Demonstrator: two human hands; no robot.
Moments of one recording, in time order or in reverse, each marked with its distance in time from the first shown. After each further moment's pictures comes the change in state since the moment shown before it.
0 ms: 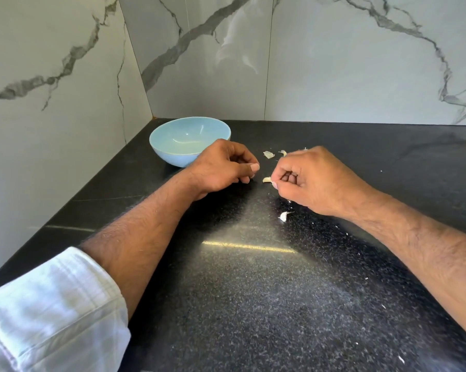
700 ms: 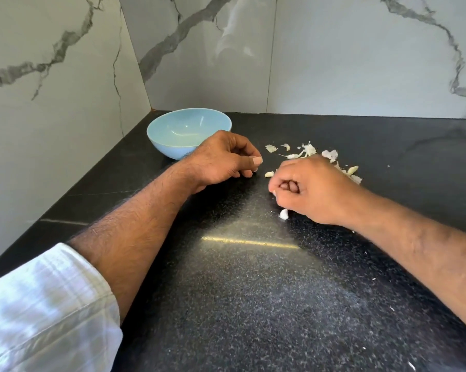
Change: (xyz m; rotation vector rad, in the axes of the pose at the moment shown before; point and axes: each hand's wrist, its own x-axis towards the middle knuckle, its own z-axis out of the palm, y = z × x) left_hand 0.002 0.004 -0.006 -0.015 -0.067 -0.034; right_hand -0.005 -0.011 0.003 0.006 -0.090 0.011
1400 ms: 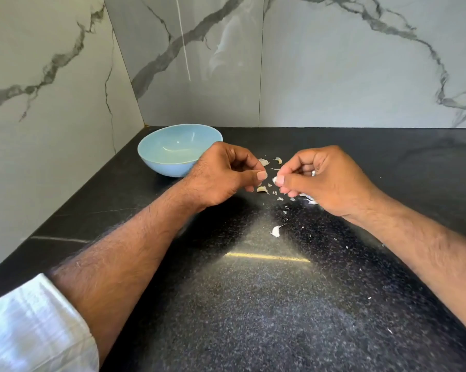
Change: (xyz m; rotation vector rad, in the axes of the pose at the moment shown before) left_hand -0.008 0.016 0.015 -0.061 0.053 0.158; right_hand 0.002 0.031 -0.005 0.600 0.209 0.279
